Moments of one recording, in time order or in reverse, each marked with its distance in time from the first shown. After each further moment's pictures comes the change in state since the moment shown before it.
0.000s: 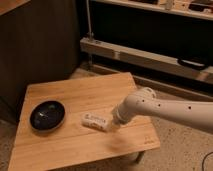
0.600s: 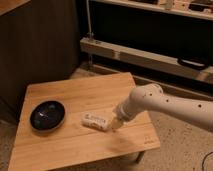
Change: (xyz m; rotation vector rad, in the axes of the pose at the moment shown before) arm 0.001 0.002 -0.013 -0.023 -0.021 0.003
